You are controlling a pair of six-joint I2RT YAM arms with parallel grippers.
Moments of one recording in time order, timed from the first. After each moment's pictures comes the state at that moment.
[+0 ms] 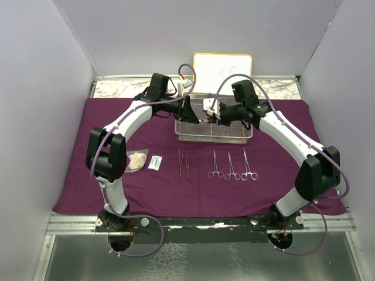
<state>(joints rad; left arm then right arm) -0.37 1.85 1.52 -0.40 1.08 -0.13 0.47 1.59 1.37 -0.53 -0.66 -1.01</state>
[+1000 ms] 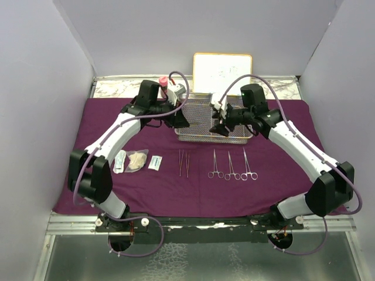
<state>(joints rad) -0.37 1.61 1.32 -0.41 0.86 -0.02 0.47 1.44 1.26 -0.46 -0.65 -0.73</state>
